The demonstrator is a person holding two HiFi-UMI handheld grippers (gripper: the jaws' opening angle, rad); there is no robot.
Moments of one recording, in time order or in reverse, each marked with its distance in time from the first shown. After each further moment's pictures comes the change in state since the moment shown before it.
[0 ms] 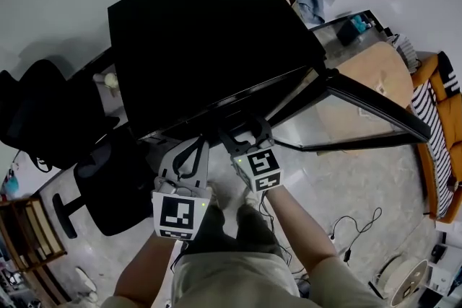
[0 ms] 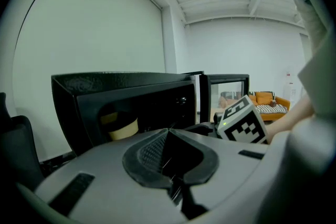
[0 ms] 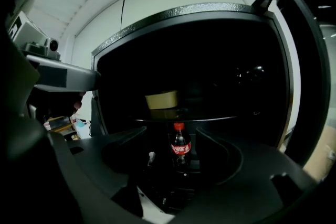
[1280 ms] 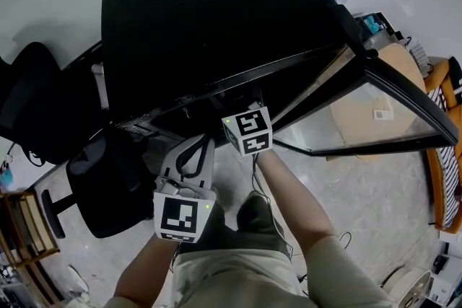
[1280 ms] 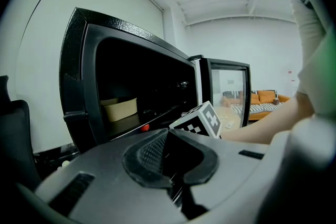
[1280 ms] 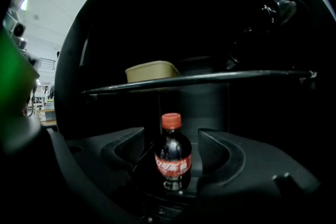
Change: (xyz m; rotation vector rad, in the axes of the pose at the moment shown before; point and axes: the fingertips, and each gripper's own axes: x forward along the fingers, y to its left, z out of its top) left arm 0.029 -0.002 -0.073 -0.009 -0.040 0.023; right arm 0.114 -0.022 -0.036 -0.068 -0.104 0.029
